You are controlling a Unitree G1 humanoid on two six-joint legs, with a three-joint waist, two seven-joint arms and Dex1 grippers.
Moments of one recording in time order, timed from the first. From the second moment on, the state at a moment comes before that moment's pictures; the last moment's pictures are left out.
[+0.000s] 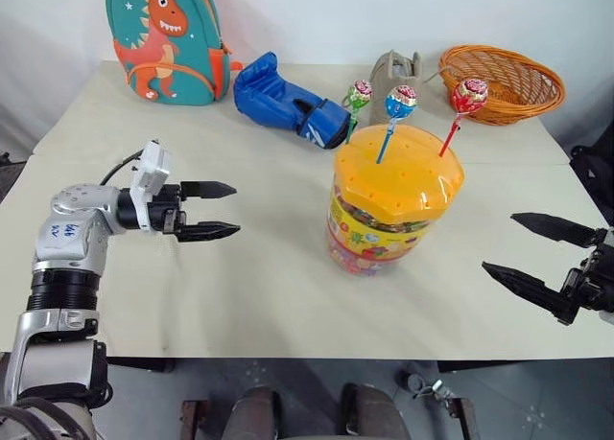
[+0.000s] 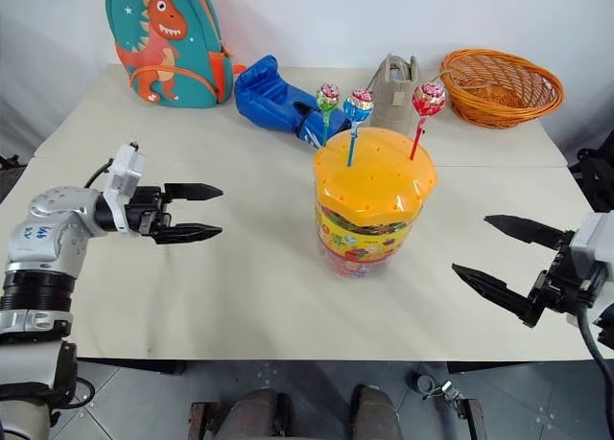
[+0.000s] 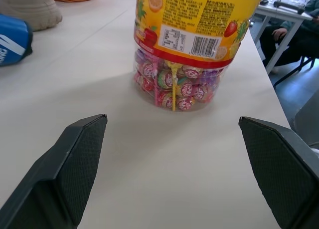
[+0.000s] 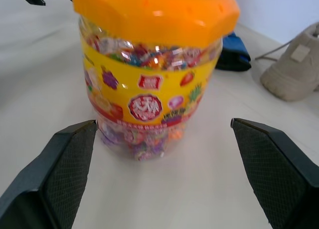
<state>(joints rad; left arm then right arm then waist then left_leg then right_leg) -0.72 0.76 0.08 0.40 -0.46 0.34 -1.43 0.22 -0.87 -0.75 -0.52 0.82 0.47 1.02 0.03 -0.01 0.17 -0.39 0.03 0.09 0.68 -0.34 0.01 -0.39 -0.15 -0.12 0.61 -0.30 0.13</state>
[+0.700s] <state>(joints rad) -1.25 0.44 0.03 0.74 -0.47 0.26 -1.50 0.19 -0.93 -0.87 -0.81 1.28 0.64 0.68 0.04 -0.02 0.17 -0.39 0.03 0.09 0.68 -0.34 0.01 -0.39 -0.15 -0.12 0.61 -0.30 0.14</state>
